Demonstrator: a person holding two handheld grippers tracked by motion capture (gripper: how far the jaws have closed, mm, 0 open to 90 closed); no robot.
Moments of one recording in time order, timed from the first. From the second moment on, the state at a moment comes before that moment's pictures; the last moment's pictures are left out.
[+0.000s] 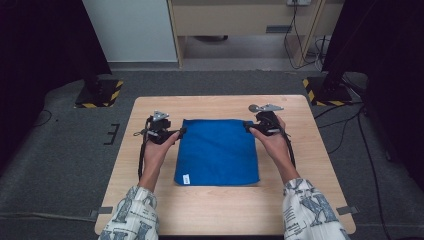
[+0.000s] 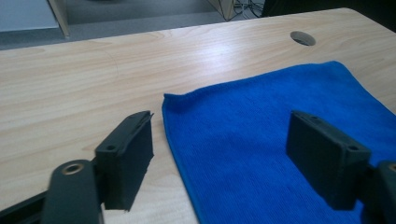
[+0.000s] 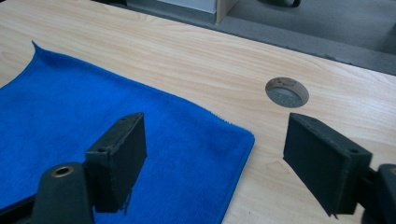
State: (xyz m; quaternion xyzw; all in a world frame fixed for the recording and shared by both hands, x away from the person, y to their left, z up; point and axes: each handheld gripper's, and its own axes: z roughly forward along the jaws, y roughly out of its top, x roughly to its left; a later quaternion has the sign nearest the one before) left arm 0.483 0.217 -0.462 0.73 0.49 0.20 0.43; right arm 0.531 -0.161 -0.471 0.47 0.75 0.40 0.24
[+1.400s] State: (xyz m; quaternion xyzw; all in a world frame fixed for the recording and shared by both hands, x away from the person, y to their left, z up) left arm 0.446 0.265 -0.488 0.72 0.49 0.21 0.44; right arm 0.436 -0.044 -0.486 0.31 0.84 0.42 0.13
